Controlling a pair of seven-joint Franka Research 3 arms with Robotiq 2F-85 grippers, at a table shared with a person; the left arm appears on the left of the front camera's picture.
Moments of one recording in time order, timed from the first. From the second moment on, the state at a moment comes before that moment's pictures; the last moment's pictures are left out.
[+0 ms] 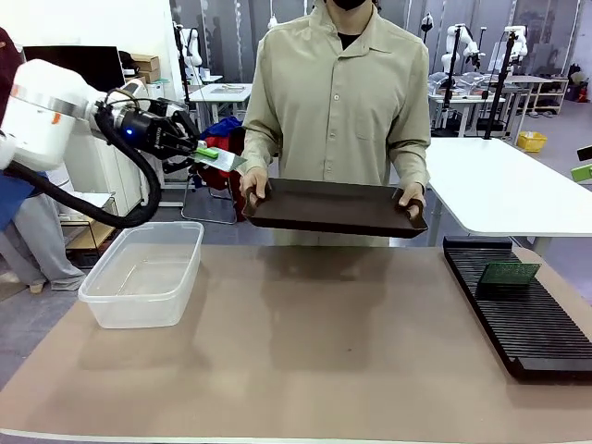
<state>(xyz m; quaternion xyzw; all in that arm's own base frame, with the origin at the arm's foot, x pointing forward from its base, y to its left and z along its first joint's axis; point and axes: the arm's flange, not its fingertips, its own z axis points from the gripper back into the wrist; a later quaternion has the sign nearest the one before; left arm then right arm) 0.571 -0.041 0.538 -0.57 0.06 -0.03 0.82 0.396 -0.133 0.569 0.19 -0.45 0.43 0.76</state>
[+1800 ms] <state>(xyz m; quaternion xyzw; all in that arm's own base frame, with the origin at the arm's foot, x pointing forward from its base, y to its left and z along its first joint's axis) 0.535 0.030 0.497 -0.23 -0.09 0.06 0.97 0.396 -0.133 0.569 0.19 -0.45 0.43 0.76</state>
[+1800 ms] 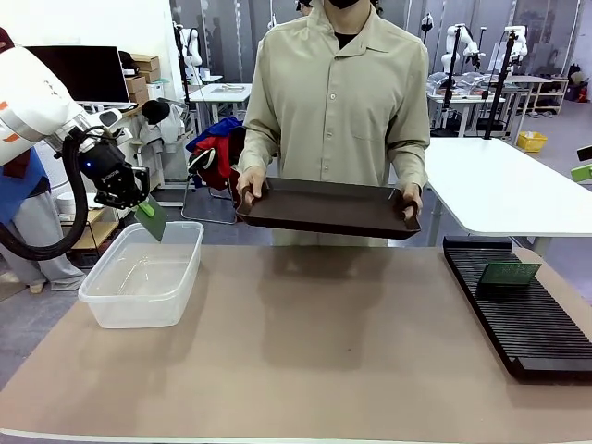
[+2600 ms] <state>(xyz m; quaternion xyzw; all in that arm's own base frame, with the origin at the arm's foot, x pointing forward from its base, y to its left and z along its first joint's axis) 0.541 0.018 0.466 -0.14 -0.08 0.03 0.99 0.396 -0.133 0.569 0.19 -0.45 0.43 0.76</state>
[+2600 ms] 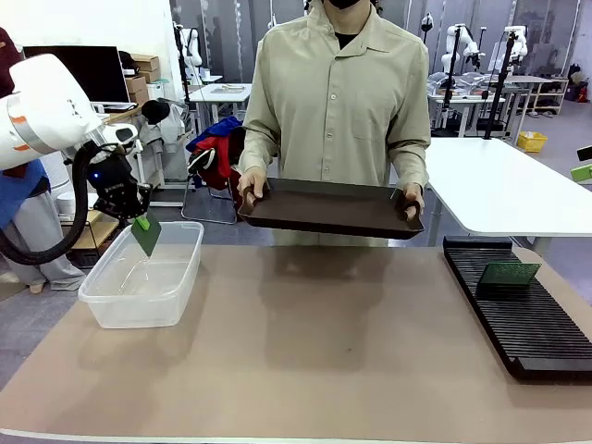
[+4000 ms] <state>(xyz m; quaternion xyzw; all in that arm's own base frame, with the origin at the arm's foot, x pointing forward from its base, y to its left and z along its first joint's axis) 0.574 -0.004 0.364 -0.12 -0.02 0.04 0.99 0.396 -0.133 0.569 0.19 -0.45 0.43 0.76</state>
